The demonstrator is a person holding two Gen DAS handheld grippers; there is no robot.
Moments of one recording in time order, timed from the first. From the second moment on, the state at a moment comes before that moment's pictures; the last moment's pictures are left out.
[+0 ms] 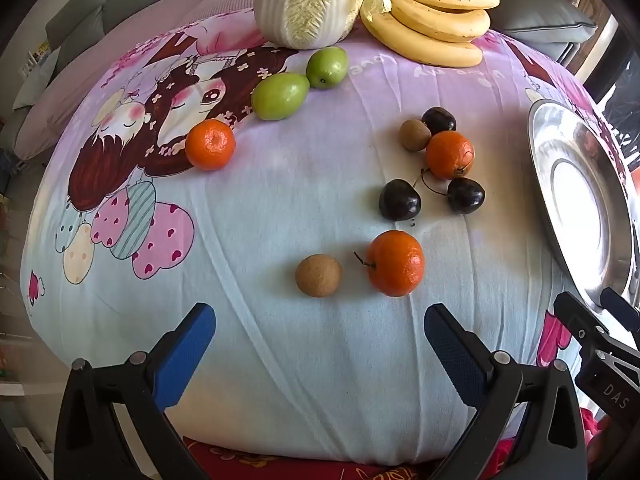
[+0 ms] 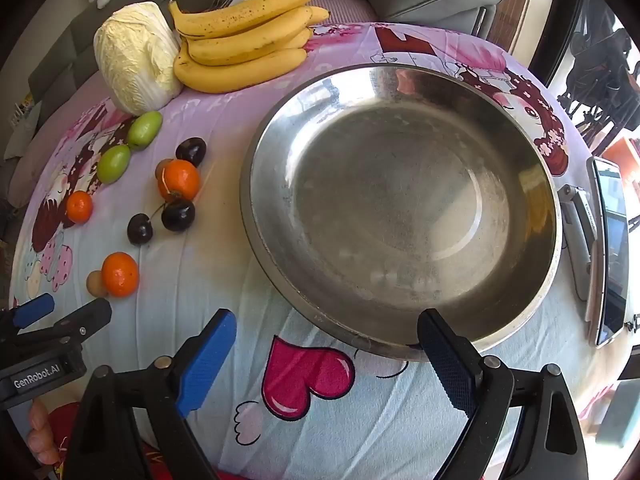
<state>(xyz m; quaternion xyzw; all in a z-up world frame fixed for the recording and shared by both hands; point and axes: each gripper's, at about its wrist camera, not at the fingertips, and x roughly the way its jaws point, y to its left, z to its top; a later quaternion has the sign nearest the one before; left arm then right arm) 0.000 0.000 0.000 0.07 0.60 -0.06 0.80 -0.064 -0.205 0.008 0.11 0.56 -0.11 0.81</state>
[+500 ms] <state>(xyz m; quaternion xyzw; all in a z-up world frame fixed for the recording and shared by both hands) -0.002 0.001 -0.001 0.08 0.60 -0.06 0.80 -0.064 -0.205 0.007 0.11 0.56 -0.11 0.81</state>
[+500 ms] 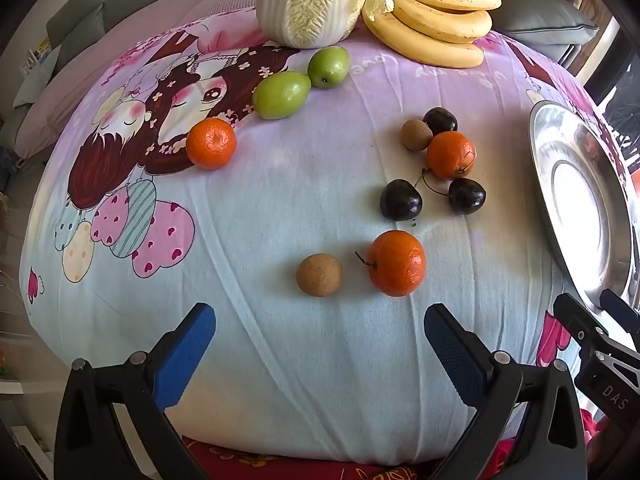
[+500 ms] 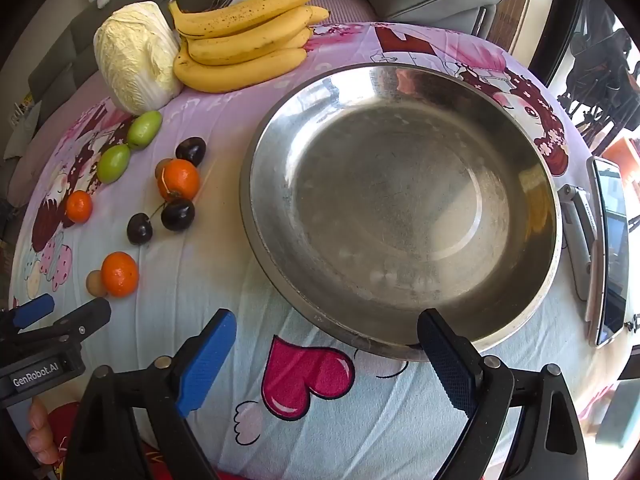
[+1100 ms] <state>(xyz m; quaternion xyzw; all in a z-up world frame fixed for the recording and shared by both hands) 0.041 -0.062 -0.003 0.07 0.60 -0.06 0.80 -0.064 -0.204 0.006 0.11 0.56 -0.11 0.81</state>
